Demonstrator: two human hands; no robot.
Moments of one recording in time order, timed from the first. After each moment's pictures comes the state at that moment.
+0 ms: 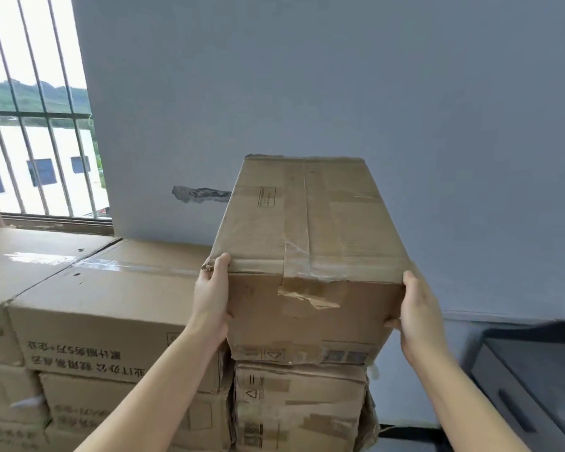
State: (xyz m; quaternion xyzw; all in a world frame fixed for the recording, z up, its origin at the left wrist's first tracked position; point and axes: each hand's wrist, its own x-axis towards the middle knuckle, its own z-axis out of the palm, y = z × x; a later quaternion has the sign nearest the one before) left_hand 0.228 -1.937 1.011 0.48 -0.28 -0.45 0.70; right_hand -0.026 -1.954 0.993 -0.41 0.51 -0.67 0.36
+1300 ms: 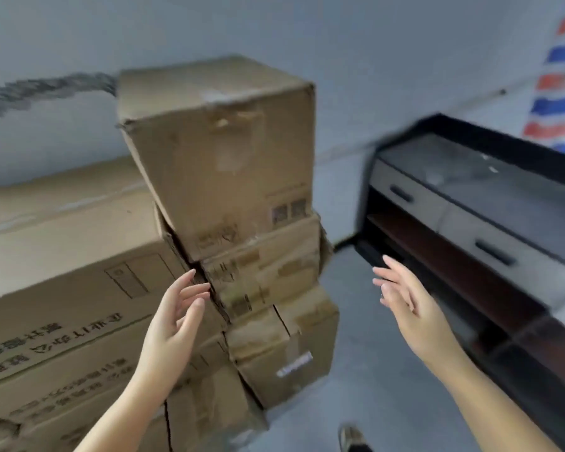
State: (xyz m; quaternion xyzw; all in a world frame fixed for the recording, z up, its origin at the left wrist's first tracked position) left_hand 0.326 -1.857 0.857 0.47 -0.68 -0.41 0.38; right_hand 0.034 -1.738 0.824 -0.40 0.66 -0.57 0.30
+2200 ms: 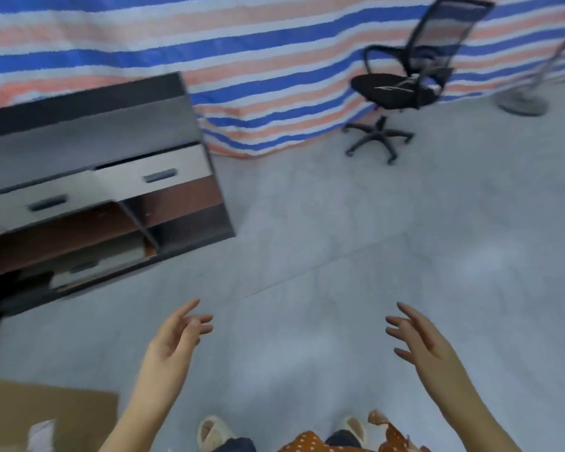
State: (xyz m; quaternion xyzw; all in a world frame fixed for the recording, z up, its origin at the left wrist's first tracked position) left_hand 0.245 -1.460 0.800 0.03 -0.80 -0.58 -0.13; right_hand 0.366 -1.156 0.775 0.34 0.71 -0.61 -0.05
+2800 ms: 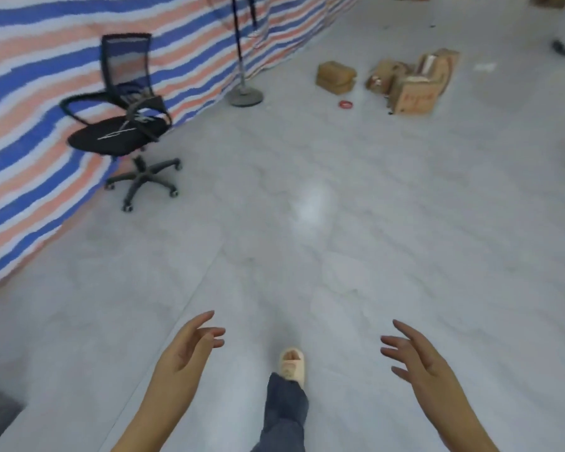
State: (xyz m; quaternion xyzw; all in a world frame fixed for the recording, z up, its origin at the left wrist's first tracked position) left_hand 0.292 -1.048 0.795 -0.30 -0.74 -0.47 -0.38; right_hand 0.580 -0.941 0.776 0.61 0.48 -0.55 -0.29
